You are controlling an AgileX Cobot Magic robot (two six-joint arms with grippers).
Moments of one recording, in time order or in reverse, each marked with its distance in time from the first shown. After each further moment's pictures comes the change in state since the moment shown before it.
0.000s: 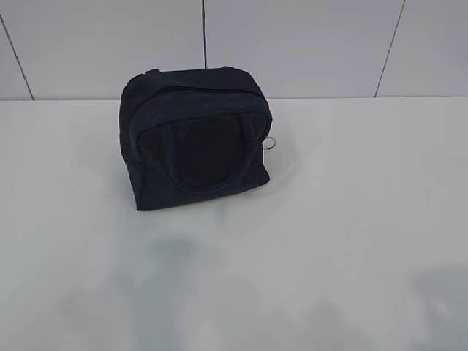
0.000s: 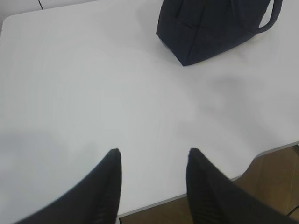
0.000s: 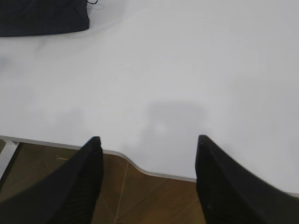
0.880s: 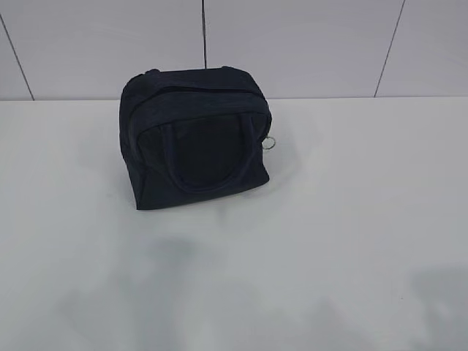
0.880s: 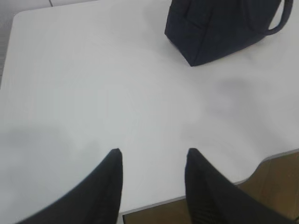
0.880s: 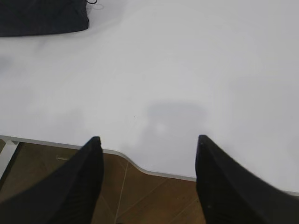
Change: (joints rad) left arm 0.037 0.000 0.000 -0.003 0.000 0.000; right arm 0.000 0.000 0.001 0.000 0.000 0.000
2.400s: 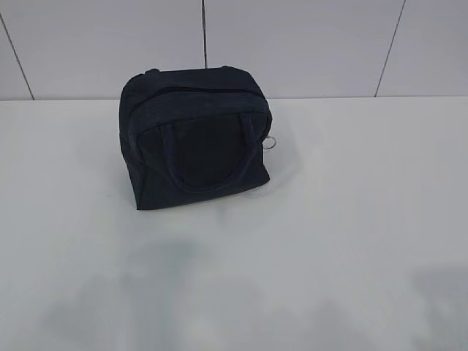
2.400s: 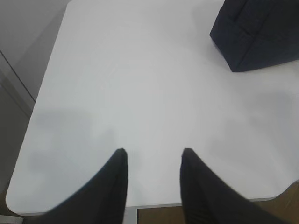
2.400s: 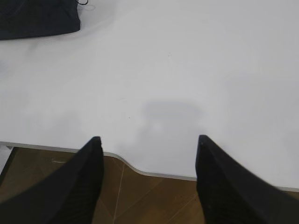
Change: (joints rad) left arm 0.204 0.000 0.000 -0.004 0.000 0.000; right arm -0.040 0.000 0.000 -0.001 0.000 0.002
